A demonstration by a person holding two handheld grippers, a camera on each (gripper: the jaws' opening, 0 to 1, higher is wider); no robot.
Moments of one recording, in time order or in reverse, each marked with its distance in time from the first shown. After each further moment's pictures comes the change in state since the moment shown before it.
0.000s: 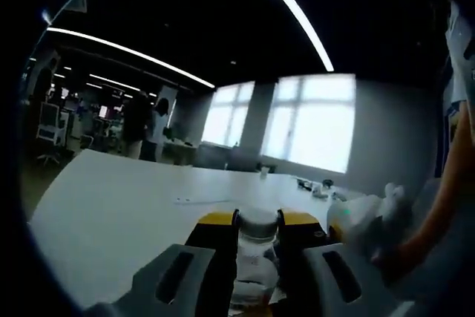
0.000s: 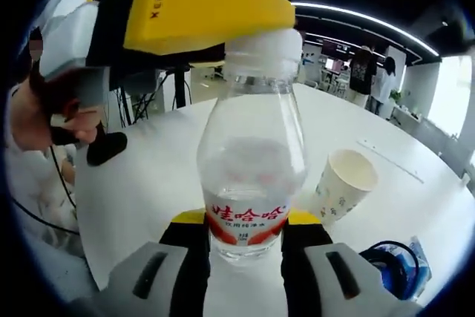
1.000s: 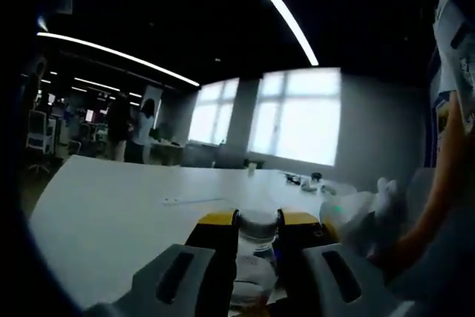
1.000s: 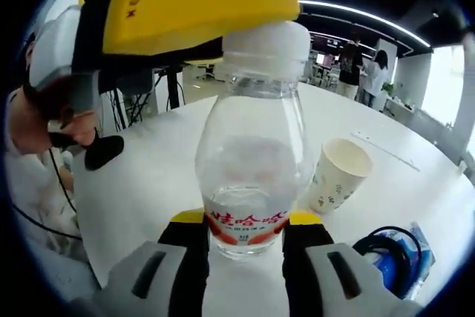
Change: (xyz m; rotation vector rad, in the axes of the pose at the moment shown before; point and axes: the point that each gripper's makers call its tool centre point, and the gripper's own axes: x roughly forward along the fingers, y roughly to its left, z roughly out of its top) left arm 0.004 -0.015 -0.004 0.034 0.022 -0.069; right arm -0.006 0.000 -0.007 0.048 0.006 -0.035
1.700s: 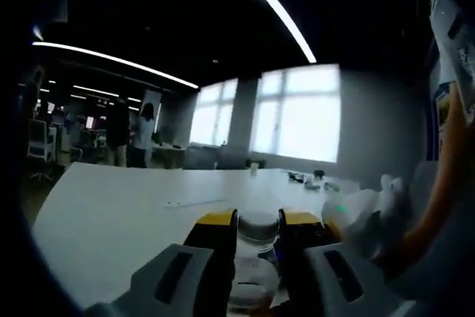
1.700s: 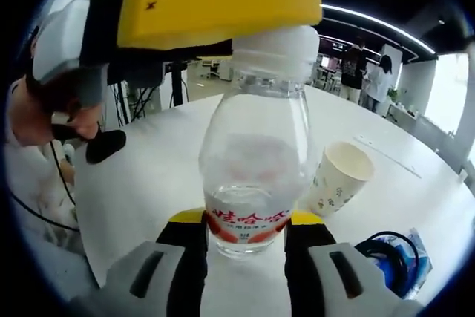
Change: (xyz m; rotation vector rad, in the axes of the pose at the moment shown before) left arm 0.005 -0.002 -0.001 0.040 0.005 0.011; right arm 0.000 0.002 0.000 -0.039 -0.007 0.020
